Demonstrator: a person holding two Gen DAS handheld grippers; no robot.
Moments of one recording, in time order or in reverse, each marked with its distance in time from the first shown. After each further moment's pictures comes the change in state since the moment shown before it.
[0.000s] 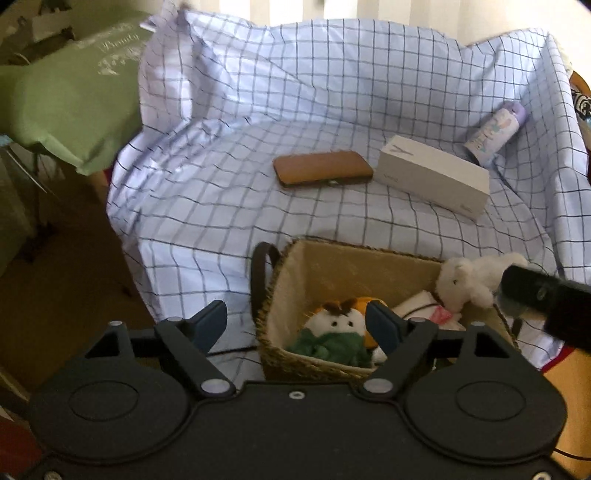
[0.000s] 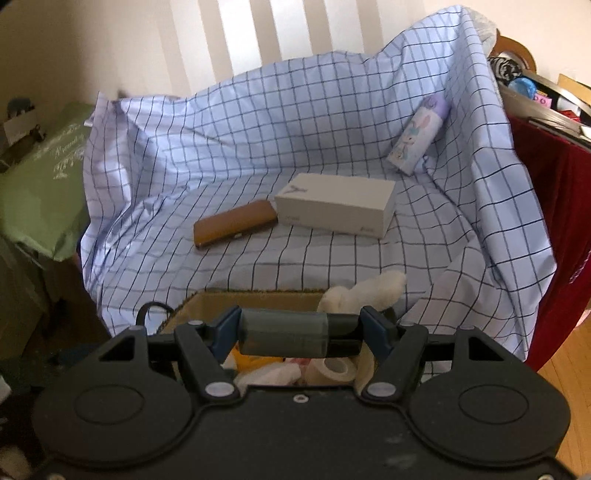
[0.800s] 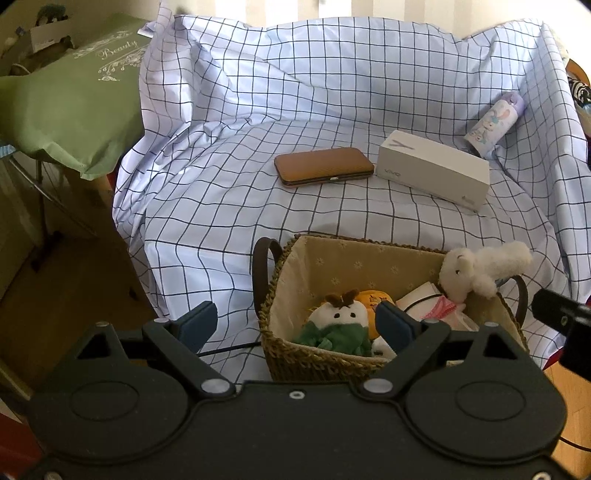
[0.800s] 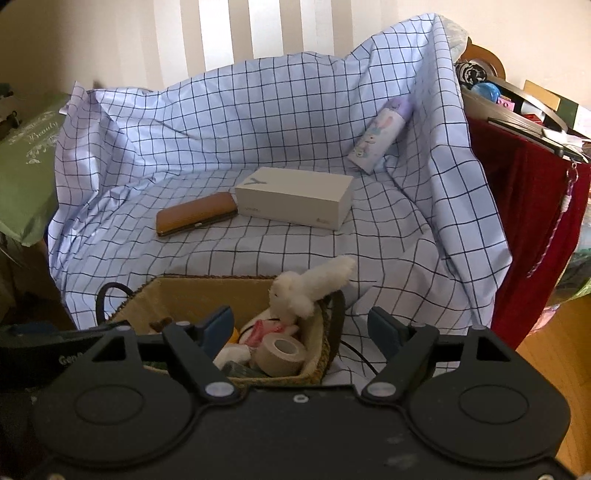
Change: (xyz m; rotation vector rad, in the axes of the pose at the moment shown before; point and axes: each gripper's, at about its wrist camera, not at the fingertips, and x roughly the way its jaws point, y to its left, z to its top) left arm -0.002 -0.004 -0.004 0.032 0.005 0.016; right arm -0.013 -0.017 -0.020 -0.017 -0.012 -0.139
